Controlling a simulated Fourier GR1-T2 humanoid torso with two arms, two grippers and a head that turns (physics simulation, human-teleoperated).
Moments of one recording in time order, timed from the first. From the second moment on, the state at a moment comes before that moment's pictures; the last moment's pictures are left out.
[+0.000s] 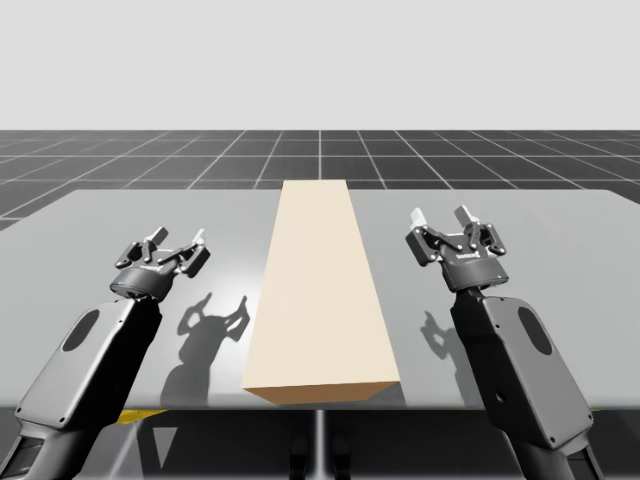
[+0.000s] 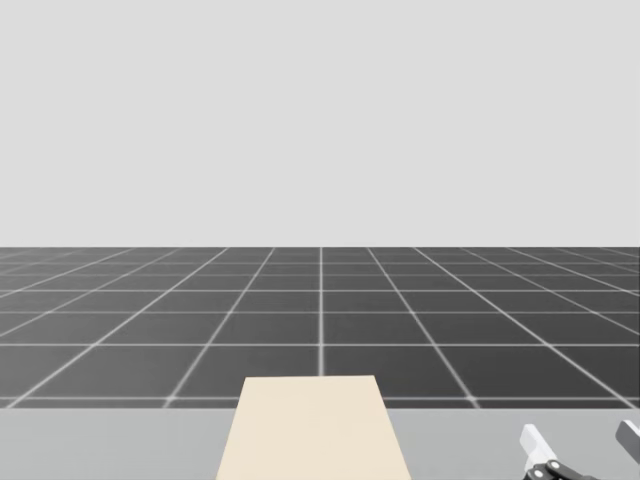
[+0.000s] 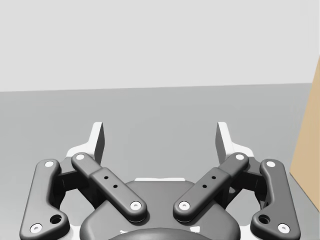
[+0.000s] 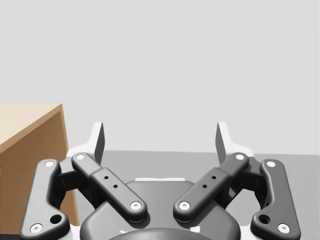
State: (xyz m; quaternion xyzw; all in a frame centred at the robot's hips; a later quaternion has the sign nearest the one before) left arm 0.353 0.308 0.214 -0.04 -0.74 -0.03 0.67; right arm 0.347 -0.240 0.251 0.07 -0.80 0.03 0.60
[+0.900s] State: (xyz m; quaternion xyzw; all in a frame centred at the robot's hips) left arm 0.347 0.268 0.170 -0.07 -0.60 -0.28 0.75; right arm 0.336 -0.200 0.178 0.20 -0.60 0.30 0.71
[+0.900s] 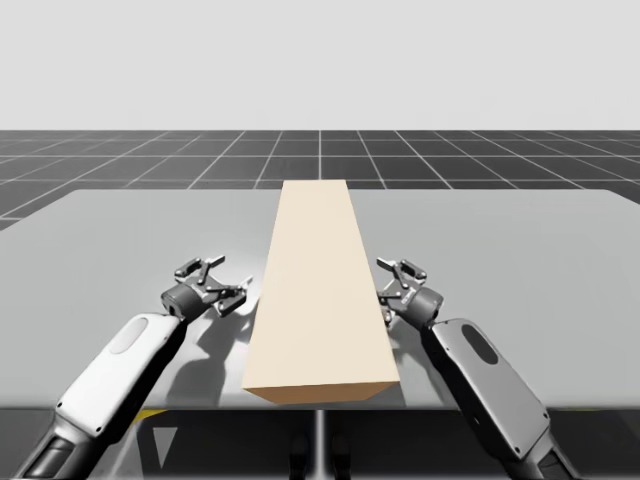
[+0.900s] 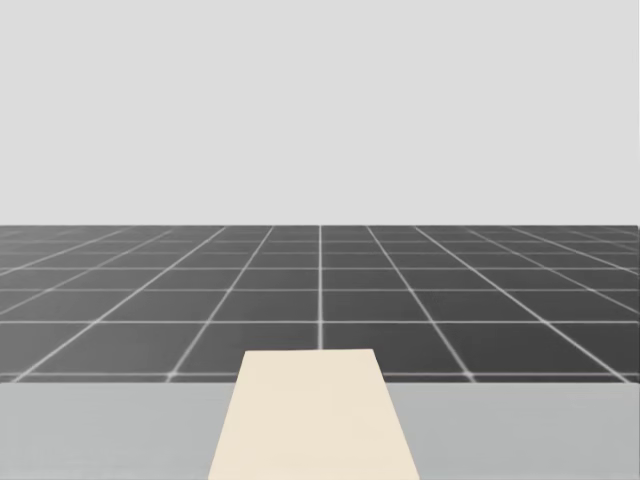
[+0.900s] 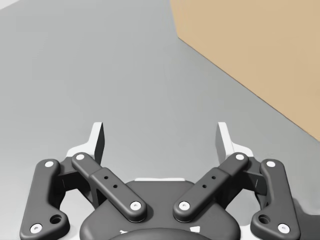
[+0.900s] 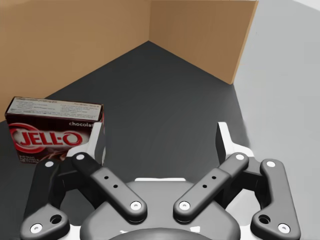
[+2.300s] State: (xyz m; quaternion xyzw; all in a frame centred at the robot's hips) left arm 0.321 0.213 0.149 -0.09 -0.57 -0.40 0.71; right arm 0.336 -0.101 0.126 0.29 -0.55 0.34 0.71
